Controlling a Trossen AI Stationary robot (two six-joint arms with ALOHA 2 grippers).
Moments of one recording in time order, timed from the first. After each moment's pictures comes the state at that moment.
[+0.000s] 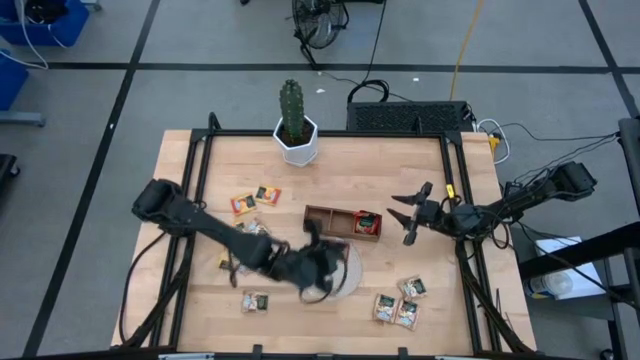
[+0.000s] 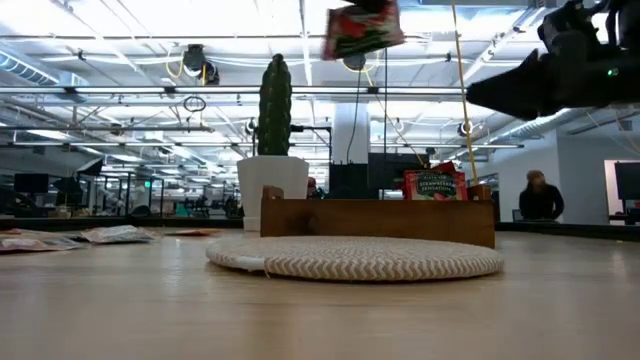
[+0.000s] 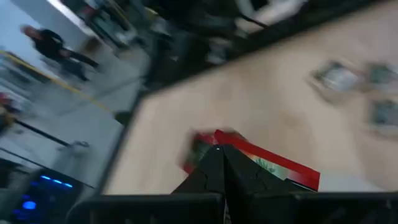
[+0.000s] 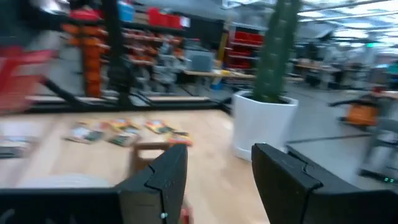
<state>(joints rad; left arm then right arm) -0.42 1.83 1.41 -0.10 -0.77 0.20 0.30 0.82 0.02 0.88 0.66 -0.11</state>
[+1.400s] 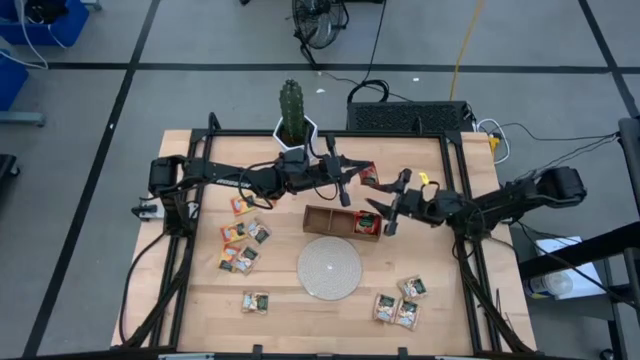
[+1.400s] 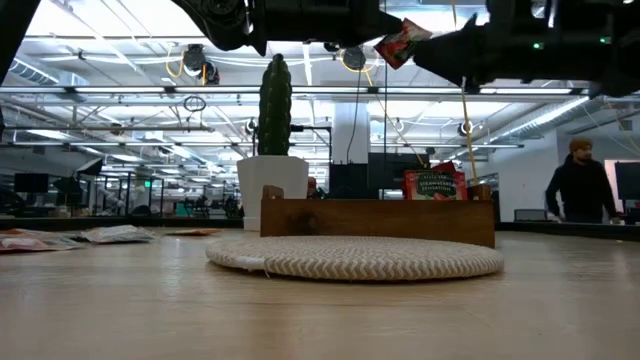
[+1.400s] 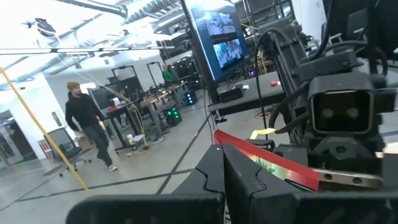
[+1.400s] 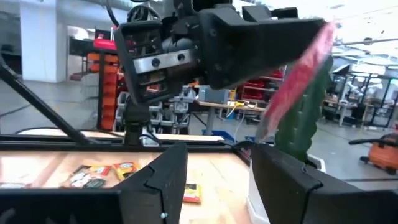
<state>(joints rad) 0.13 1.83 1.24 0.75 -0.06 0.37 0.07 1.16 0.24 1.12 0.34 -0.19</state>
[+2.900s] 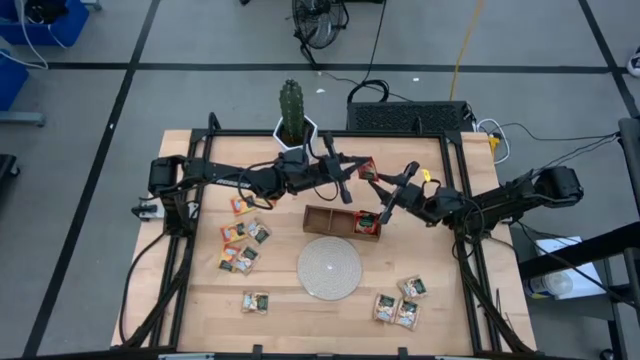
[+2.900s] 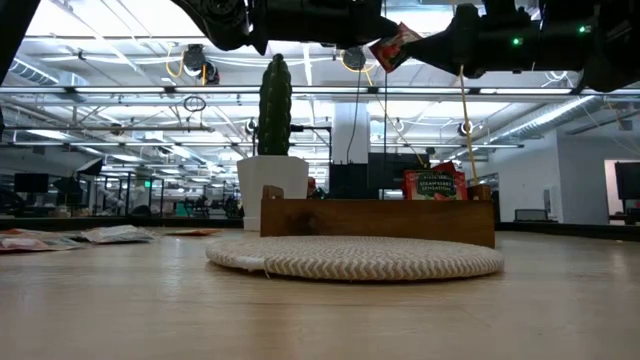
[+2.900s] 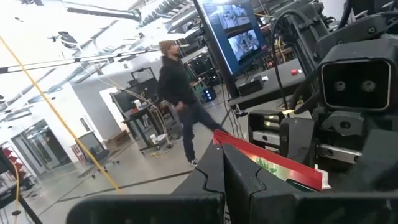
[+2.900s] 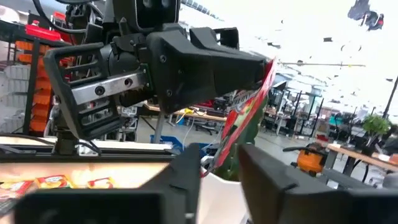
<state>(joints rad) 0.13 1.83 1.24 0.76 -0.13 0.47 0.06 1.20 0.29 1.20 0.53 -0.36</state>
